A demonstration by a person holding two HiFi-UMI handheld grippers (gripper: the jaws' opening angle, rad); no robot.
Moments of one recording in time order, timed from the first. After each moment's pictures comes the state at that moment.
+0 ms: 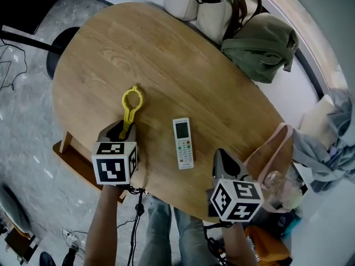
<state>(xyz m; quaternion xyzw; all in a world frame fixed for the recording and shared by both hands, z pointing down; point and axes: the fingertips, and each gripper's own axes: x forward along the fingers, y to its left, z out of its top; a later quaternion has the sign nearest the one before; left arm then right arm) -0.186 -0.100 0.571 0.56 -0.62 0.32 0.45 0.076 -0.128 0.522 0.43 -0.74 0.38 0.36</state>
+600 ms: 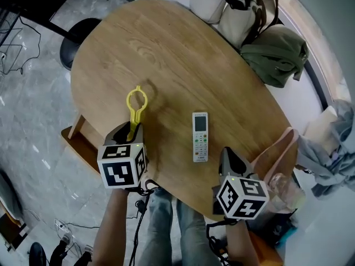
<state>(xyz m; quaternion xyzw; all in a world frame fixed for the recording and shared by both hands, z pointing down) -0.203 -0.054 0.546 0.52 -0.67 0.26 0.46 0.053 -0.111 0.510 0.41 -0.76 0.36 0.37</state>
